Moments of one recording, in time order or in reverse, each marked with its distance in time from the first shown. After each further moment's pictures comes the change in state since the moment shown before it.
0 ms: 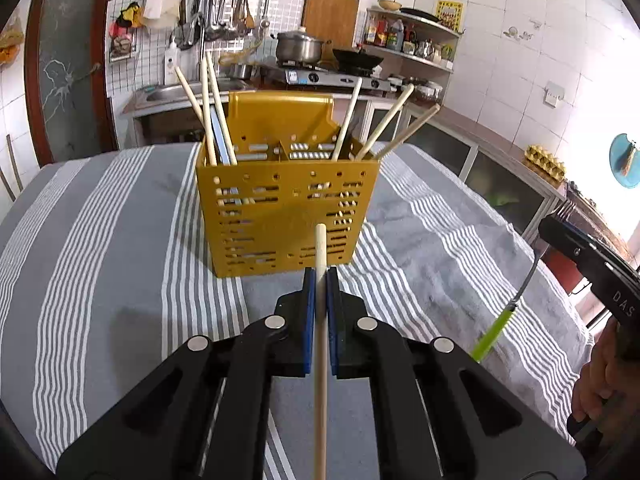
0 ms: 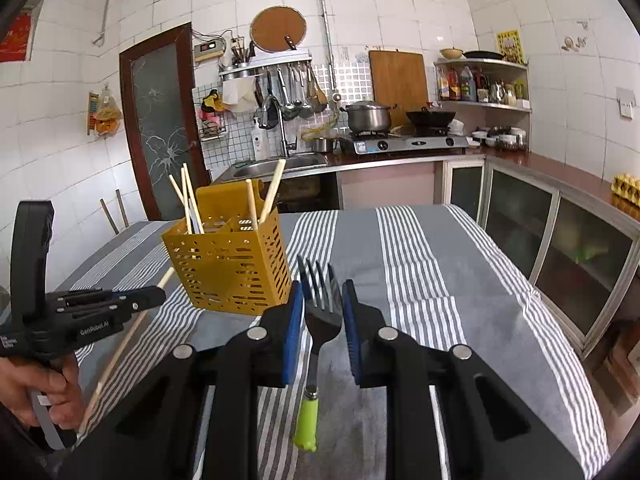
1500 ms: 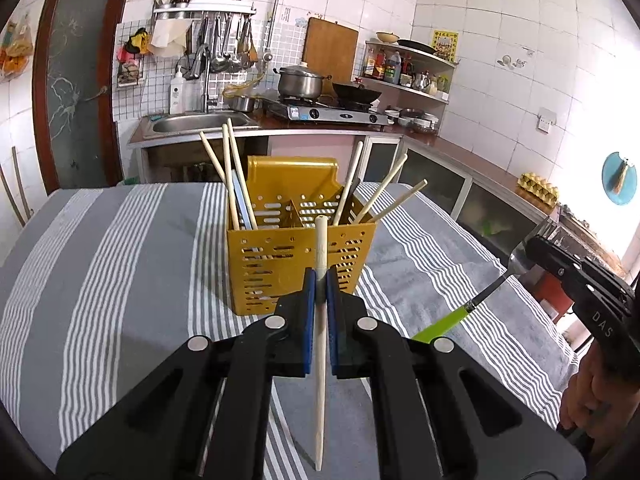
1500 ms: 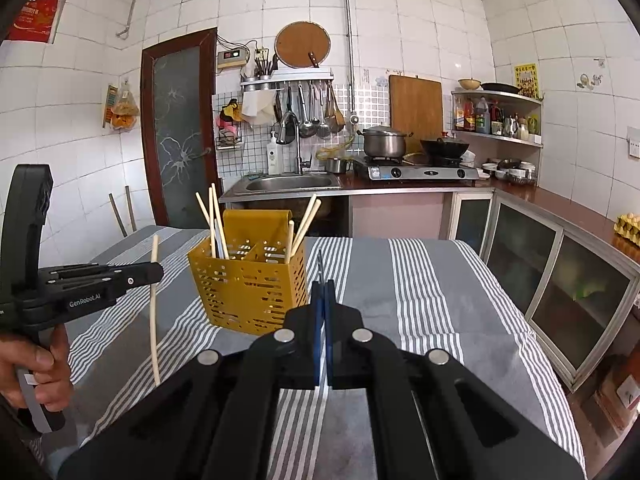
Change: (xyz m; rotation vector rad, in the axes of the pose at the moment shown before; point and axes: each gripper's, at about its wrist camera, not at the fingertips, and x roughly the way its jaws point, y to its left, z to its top) left arm -0.045 0.008 0.025 -0.002 -0.109 -0.001; right arm -0.019 0.023 0.028 -0.084 -0.061 0.016
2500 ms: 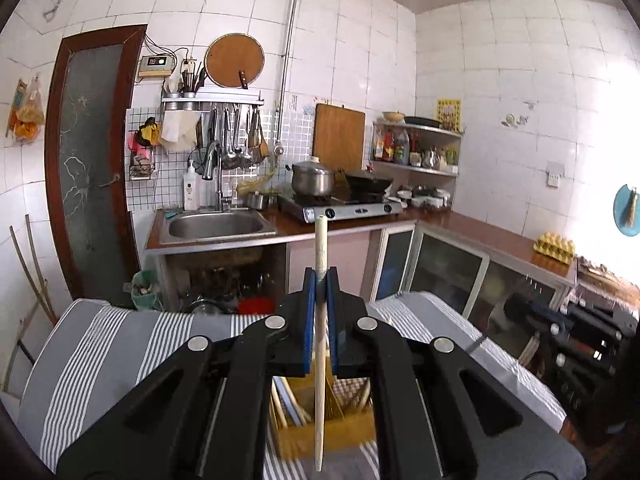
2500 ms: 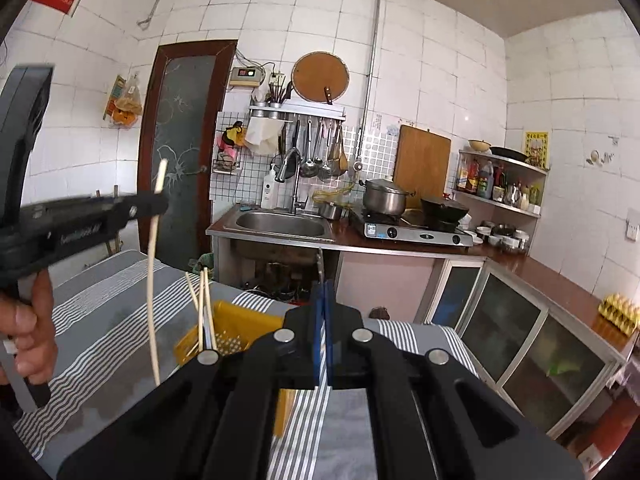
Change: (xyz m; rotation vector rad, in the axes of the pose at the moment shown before) left arm -0.017 0.018 0.146 0.052 -0.291 0.058; right arm 0.052 0.049 0.120 -0.183 -0.097 -0.069
